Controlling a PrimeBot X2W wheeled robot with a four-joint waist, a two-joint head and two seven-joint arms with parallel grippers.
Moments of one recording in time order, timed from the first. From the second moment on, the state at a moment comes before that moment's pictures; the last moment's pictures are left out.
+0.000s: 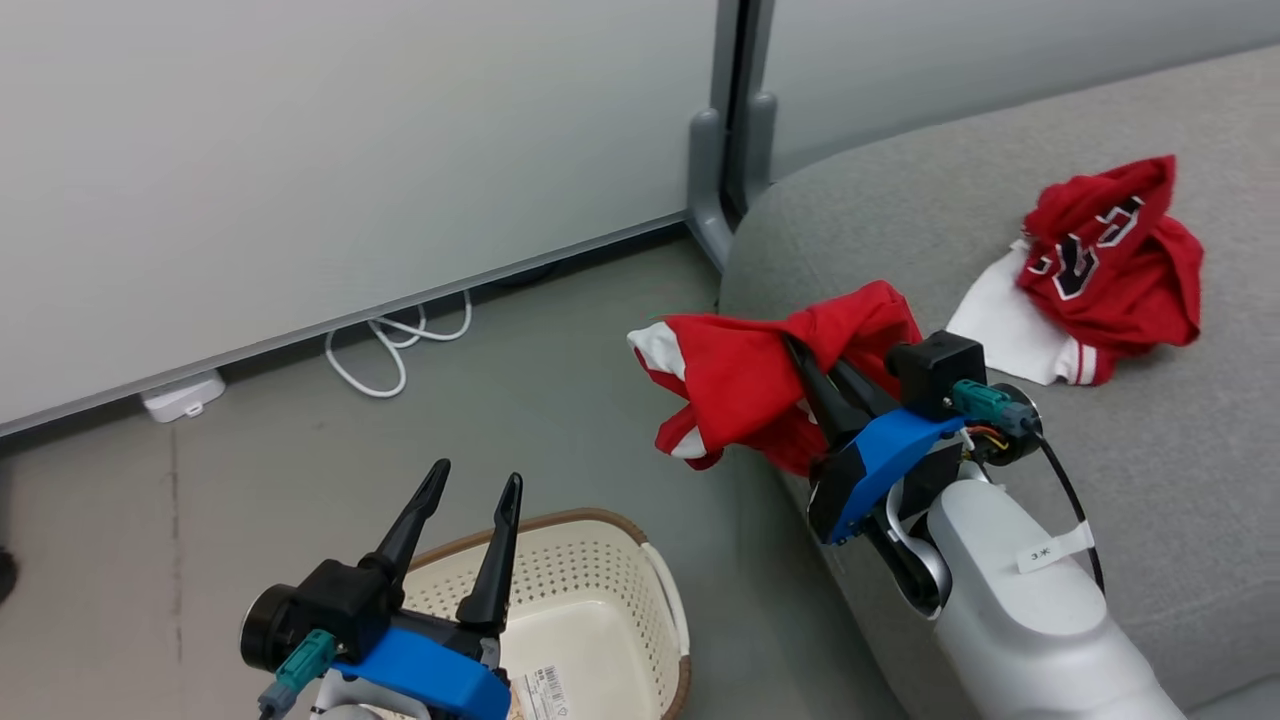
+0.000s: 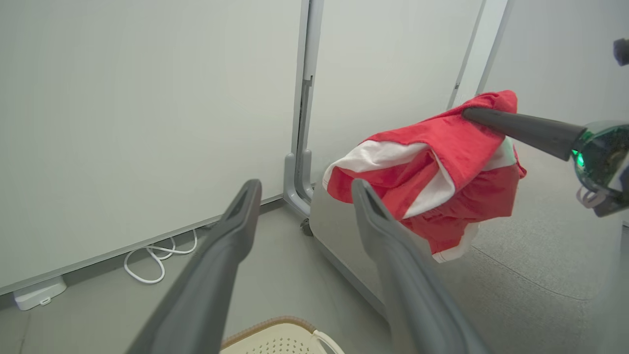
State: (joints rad) left arm -0.11 0.19 -0.36 0.24 -0.36 -0.13 -0.26; right arm -0.63 -0.06 0.39 0.76 0.30 0.13 -0.21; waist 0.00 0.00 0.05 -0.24
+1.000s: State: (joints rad) left arm -0.17 0.21 -0.41 0.26 -0.37 -0.13 -0.26; right arm -0.47 -0.07 0.19 0.57 0.22 0.13 -0.15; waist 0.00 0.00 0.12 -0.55
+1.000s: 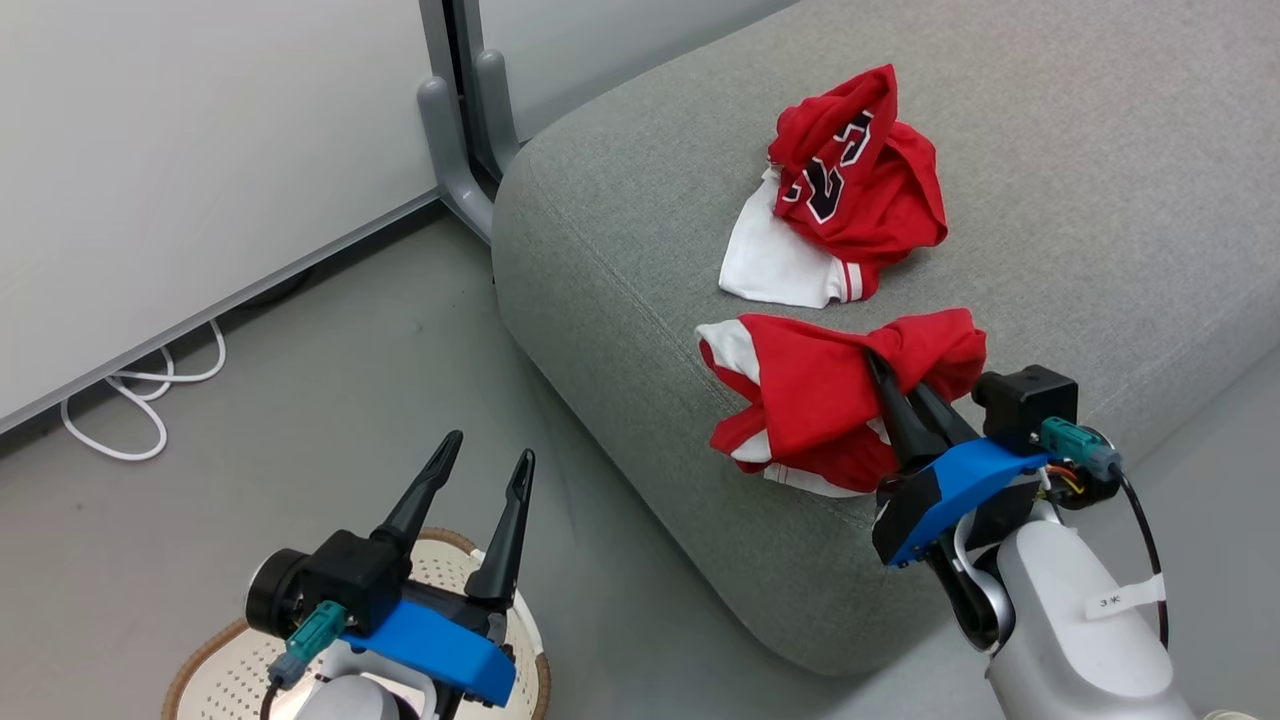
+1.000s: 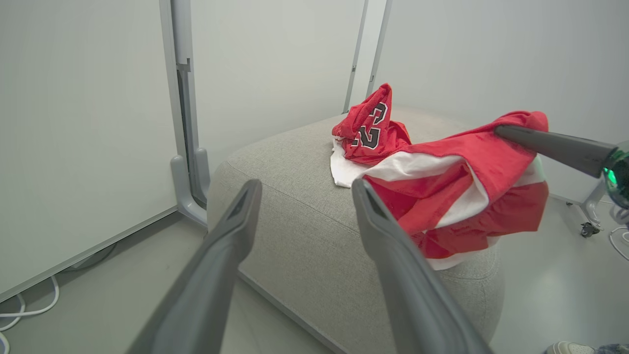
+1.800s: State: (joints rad) left arm -0.30 0.33 -0.42 0.18 -0.31 -0.13 -0.26; right arm -0.84 -0.15 0.00 0.55 0.31 0.13 -0.08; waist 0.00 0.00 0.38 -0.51
